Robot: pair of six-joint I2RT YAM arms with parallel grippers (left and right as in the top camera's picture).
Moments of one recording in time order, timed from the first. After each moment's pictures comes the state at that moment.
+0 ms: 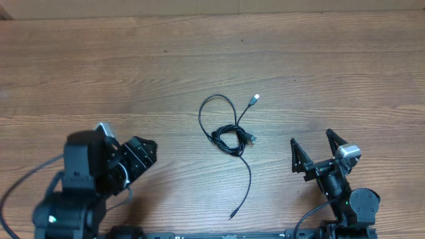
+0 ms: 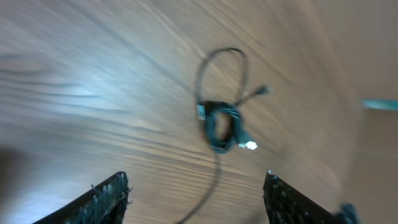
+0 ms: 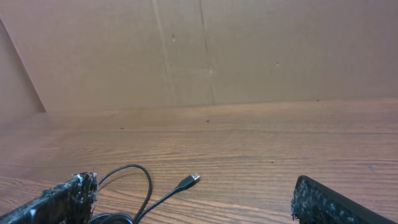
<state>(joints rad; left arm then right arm) -0.07 0.81 1.08 -1.19 0.23 -0.82 -0.03 0.01 0.02 -0.01 -0.33 0.17</state>
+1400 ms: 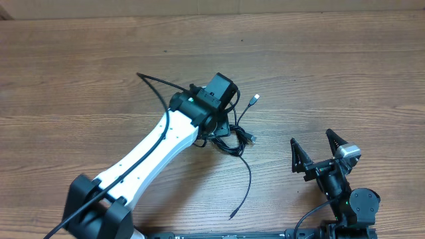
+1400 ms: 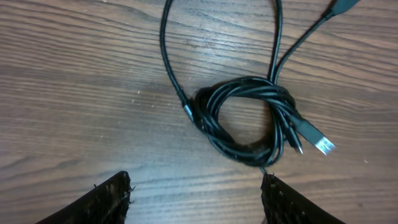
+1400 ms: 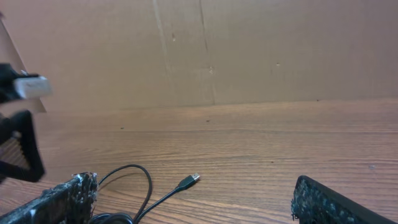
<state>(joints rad) -0.64 1.67 1.36 -1.02 -0.08 -0.79 -0.03 0.01 0.02 -0.01 -0.33 0.17</state>
